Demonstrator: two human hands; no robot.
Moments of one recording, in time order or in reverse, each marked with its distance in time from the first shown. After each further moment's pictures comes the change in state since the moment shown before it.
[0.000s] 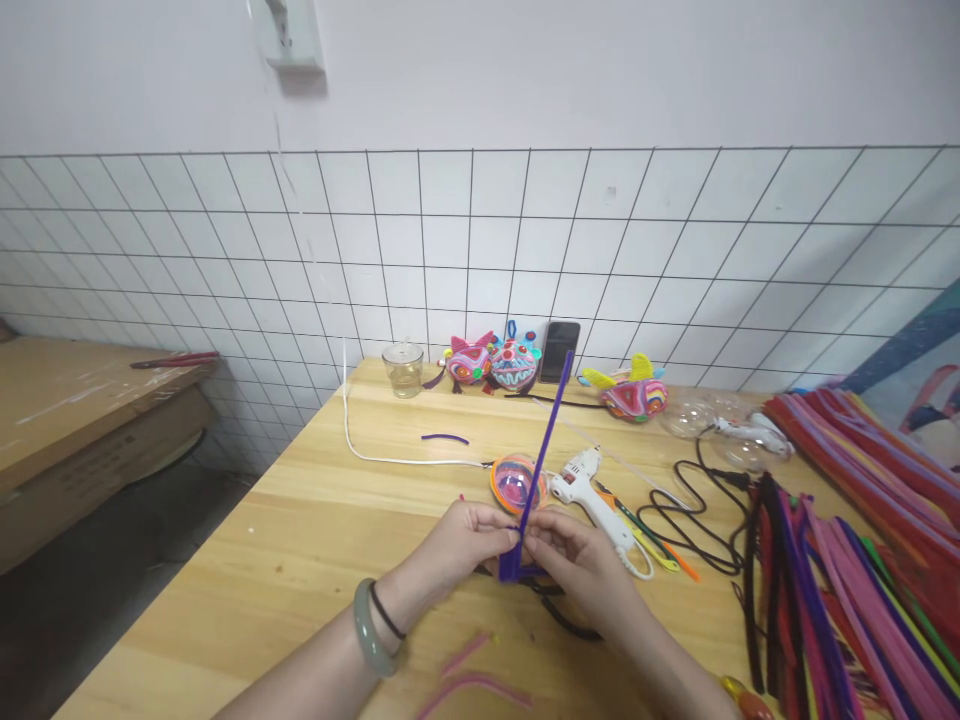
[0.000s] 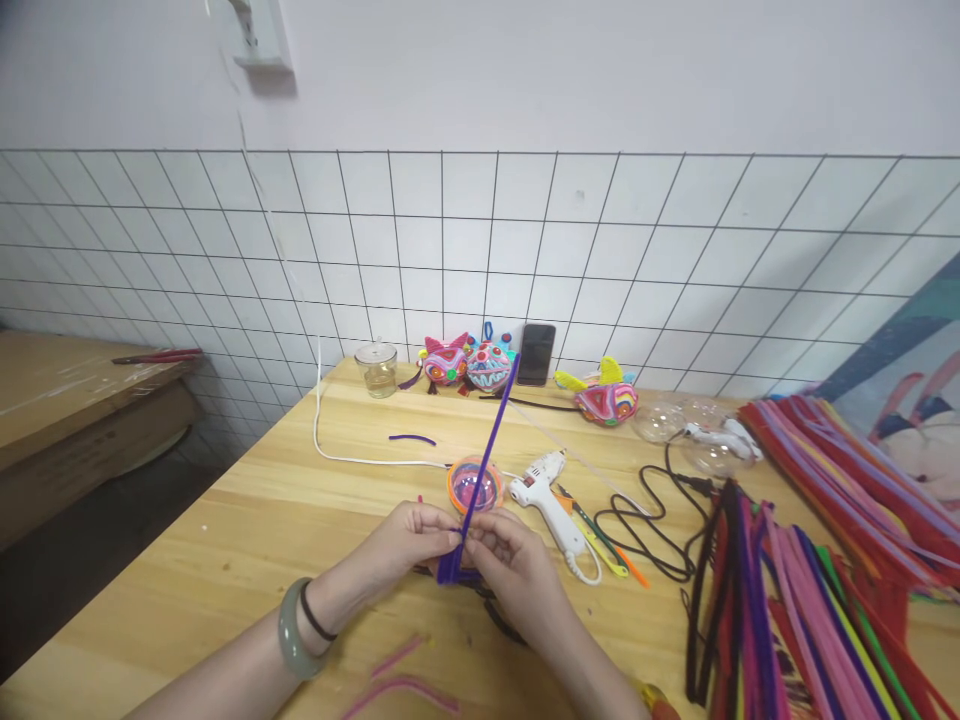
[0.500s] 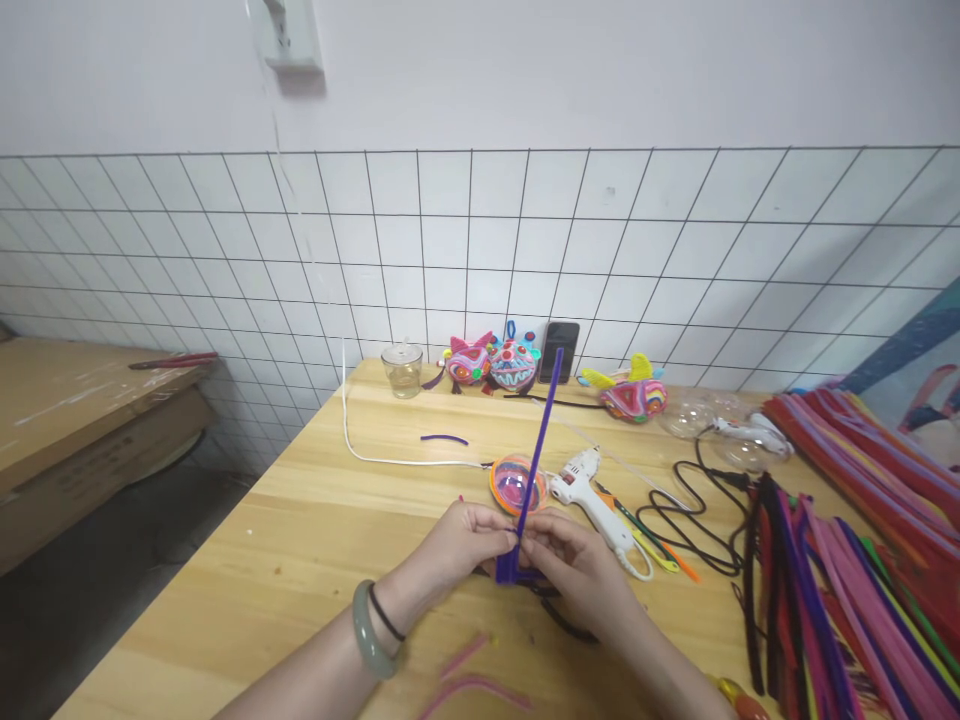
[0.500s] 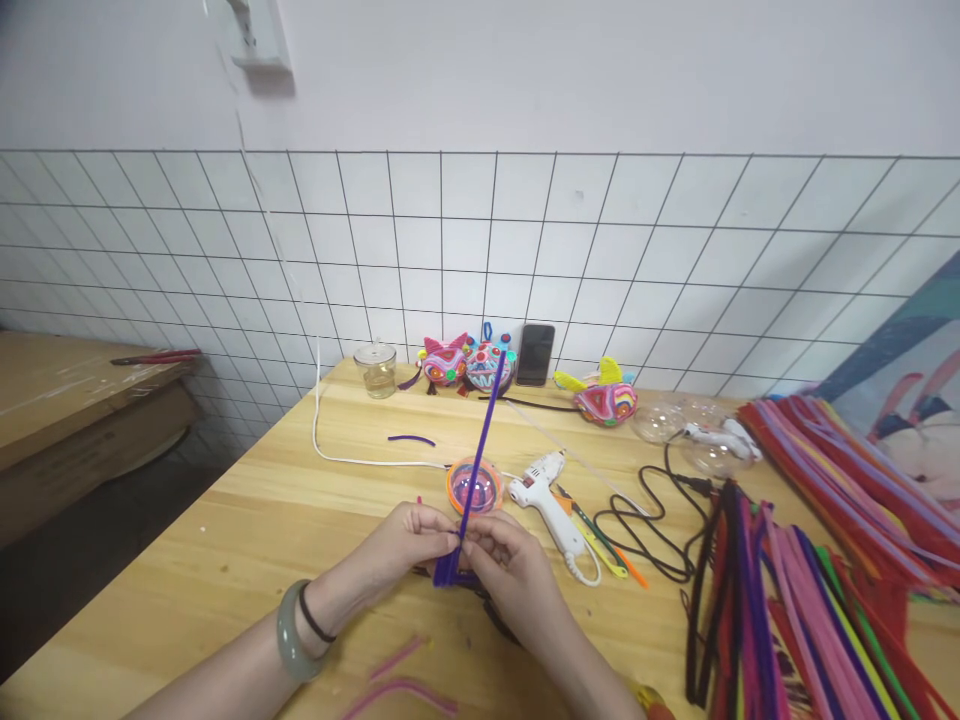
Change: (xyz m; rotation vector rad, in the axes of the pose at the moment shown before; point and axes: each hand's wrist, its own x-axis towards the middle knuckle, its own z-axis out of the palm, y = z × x) left_hand 0.000 0.000 0.000 0.015 0.009 0.005; right_hand -0.001 -0.004 0.002 -0.078 0.004 -0.081
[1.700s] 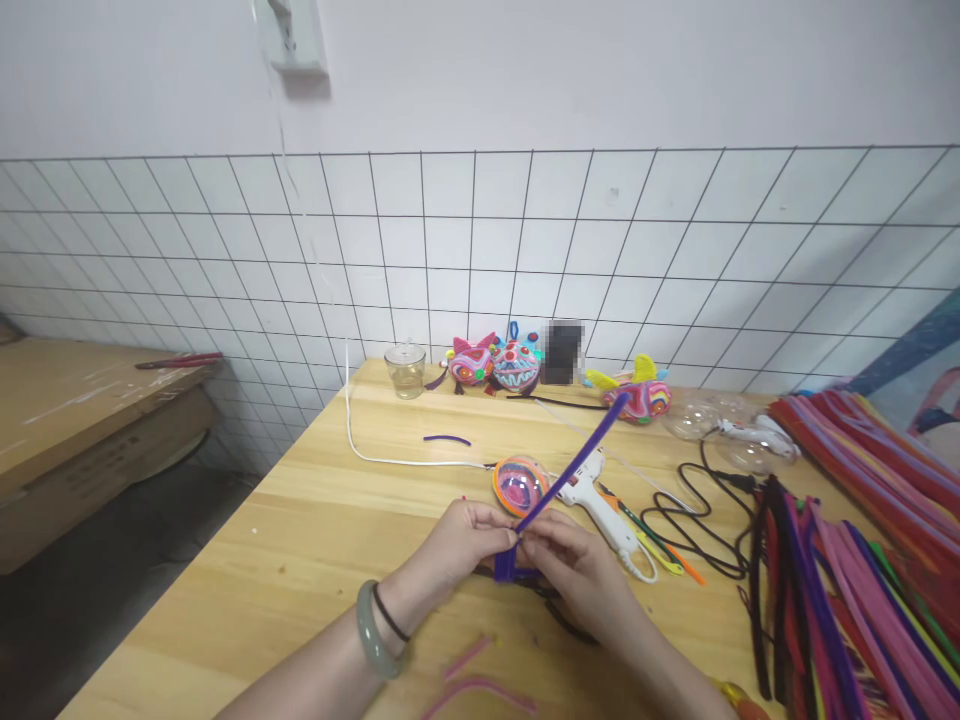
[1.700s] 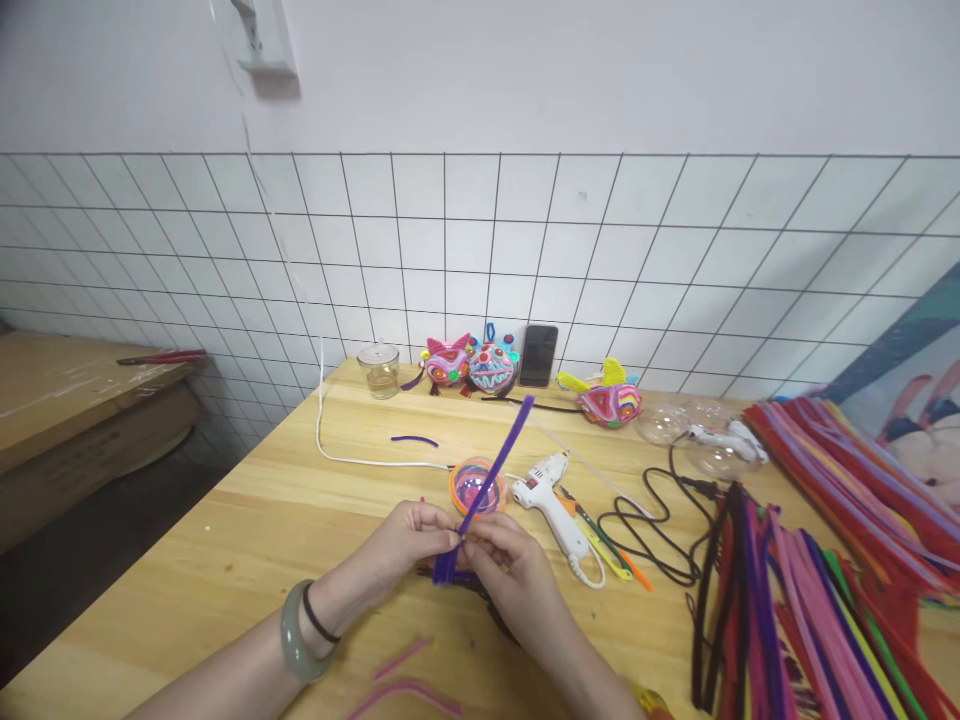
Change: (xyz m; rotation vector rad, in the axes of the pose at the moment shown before) left_hand 0.001 -0.001 -0.001 -0.077 0.031 0.010; right_hand 0.001 0.001 -0.001 -0.125 -0.076 -0.070
